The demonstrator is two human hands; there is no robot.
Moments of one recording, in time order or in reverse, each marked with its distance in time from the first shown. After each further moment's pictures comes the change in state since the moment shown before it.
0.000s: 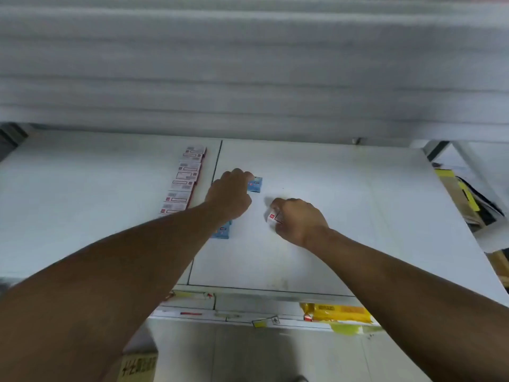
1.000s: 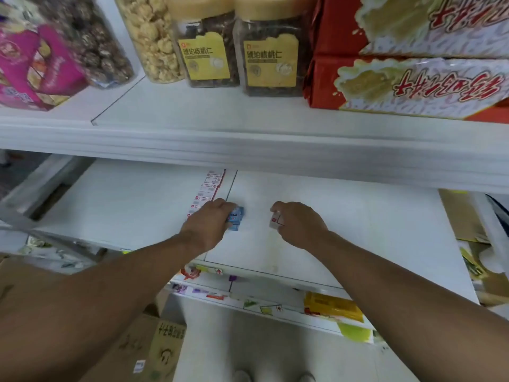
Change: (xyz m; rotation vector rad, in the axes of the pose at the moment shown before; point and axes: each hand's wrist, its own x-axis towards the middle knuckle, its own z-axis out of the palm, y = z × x) left_hand -0.145 0.021 -0.081 0.035 -0.076 -0.059; right_hand -0.070 0.004 -0.073 0.144 -0.050 -0.167
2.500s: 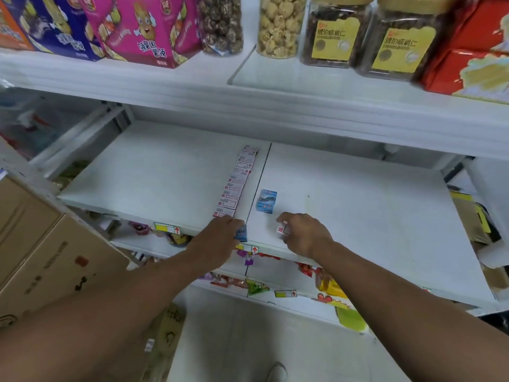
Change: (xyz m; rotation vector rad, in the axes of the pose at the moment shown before) left_hand -0.129 -0.074 0.020 -0.111 -0.027 -0.004; right_hand -0.037 -0.113 0.076 -0.173 -0.083 0.082
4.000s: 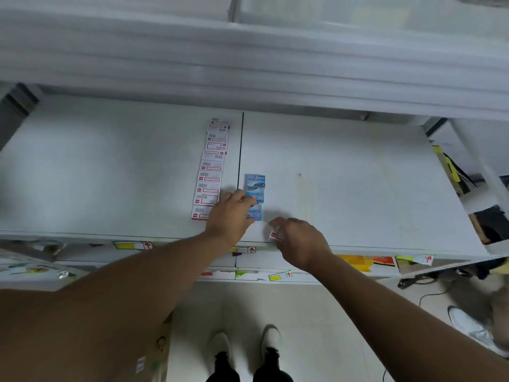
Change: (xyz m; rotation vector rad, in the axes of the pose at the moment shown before) left_hand 0.134 -0.028 0.068 -0.023 0.058 0.150; right_hand 0.029 -0.007 0.072 0.063 0.047 0.165
